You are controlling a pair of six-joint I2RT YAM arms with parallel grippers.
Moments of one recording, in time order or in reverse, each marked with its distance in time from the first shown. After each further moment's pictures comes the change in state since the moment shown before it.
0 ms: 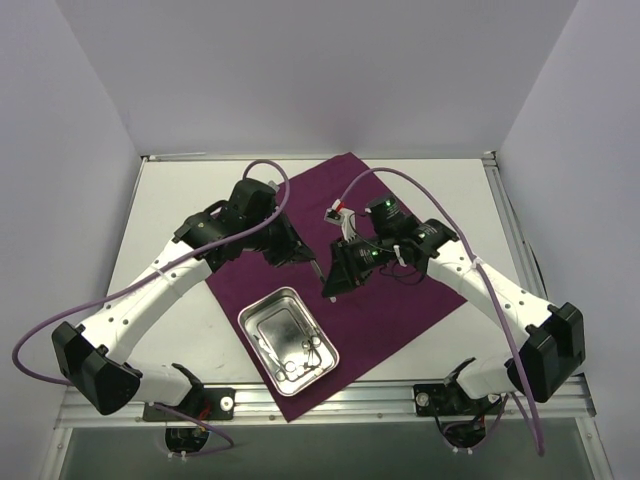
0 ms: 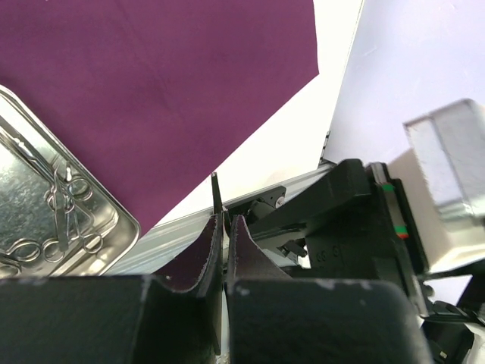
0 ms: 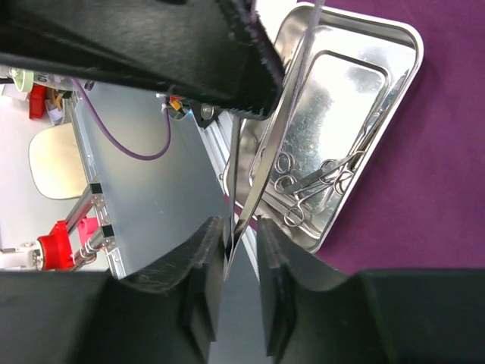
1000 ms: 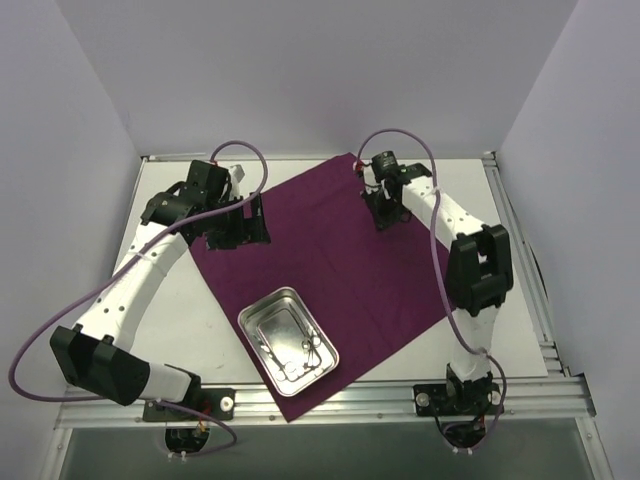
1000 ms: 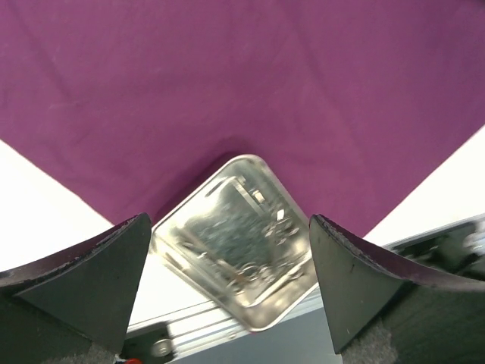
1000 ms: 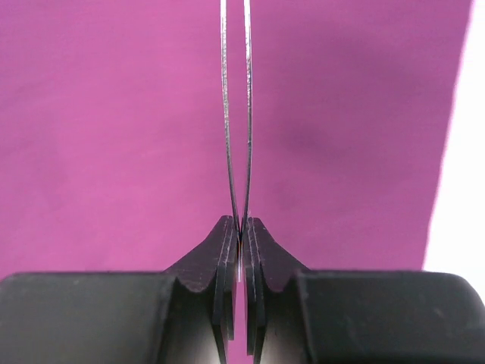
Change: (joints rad) left arm 0.309 0.043 0.092 -0.209 -0.085 0.642; right arm -0.277 0.586 0.484 -0.204 0.801 -0.315
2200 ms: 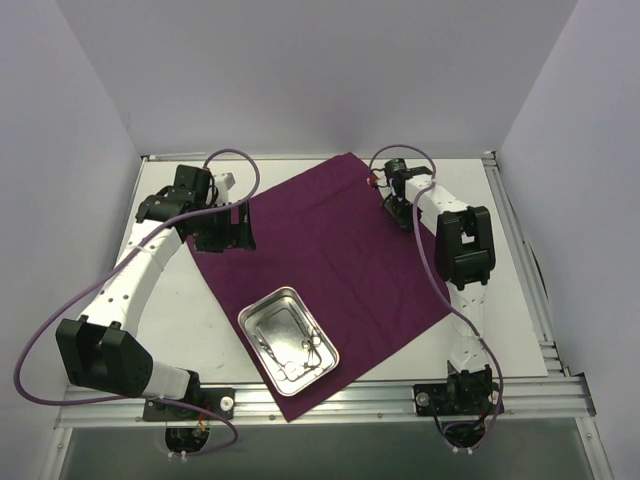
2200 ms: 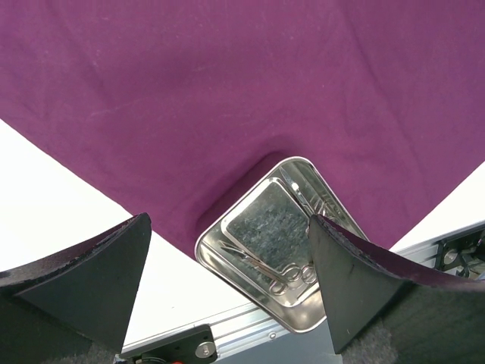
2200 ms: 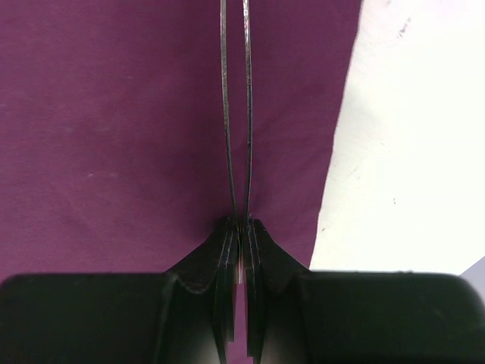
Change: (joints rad) left arm 0.131 0.016 -0.119 0.039 0.082 0.196; right arm -0.148 0.317 0.141 0.026 0.233 -0.286
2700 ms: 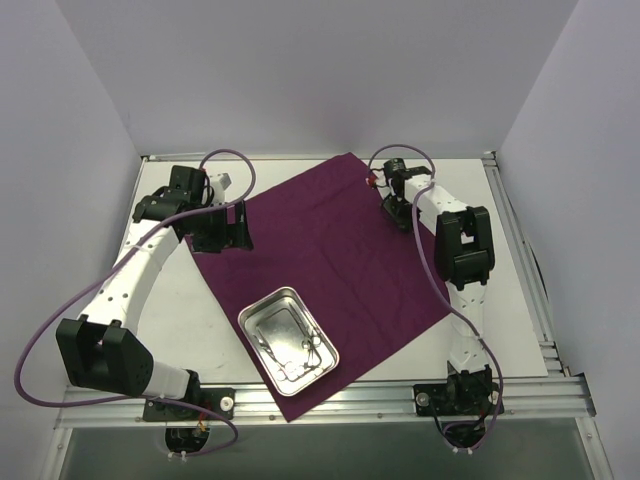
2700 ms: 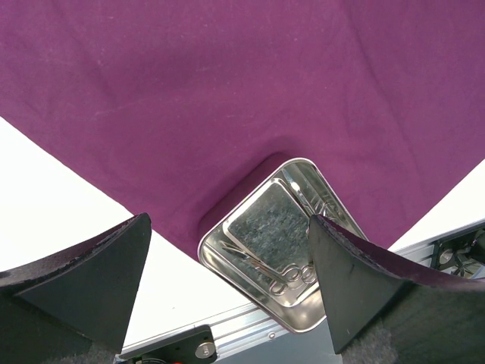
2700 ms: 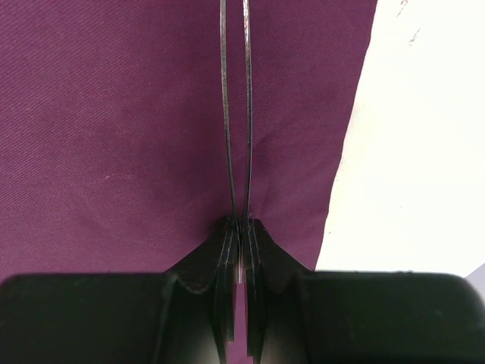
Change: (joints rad) left arm 0.042 0.002 -0.011 0.007 0.031 0.014; right arm 0.011 0.002 0.005 -0.001 -0.008 0.001
